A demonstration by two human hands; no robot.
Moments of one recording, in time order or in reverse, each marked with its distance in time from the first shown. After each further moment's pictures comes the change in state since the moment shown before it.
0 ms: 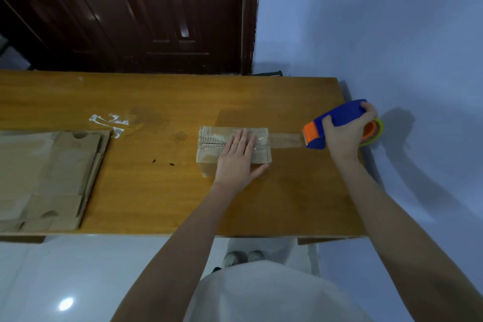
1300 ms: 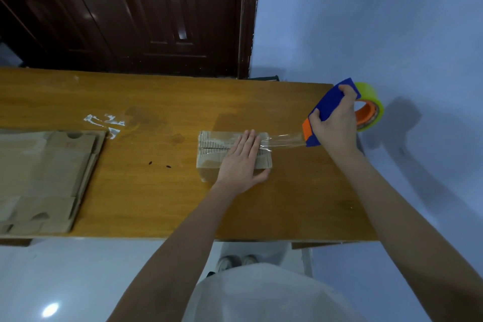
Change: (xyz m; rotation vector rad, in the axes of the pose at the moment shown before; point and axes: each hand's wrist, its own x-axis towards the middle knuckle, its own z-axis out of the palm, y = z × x) left_hand 0.008 0.003 0.000 -0.048 -0.001 0.112; right_hand 0.006 -0.044 -0.002 -0.329 -0.252 -0.357
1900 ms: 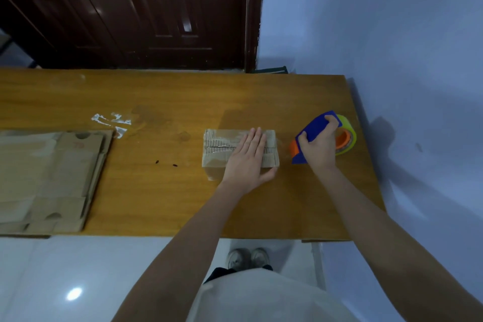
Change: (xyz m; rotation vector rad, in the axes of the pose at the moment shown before) left_hand 0.003 0.000 0.001 0.026 -0.013 -0.006; right_hand -0.039 0.033 0.067 0.112 -0.111 0.254
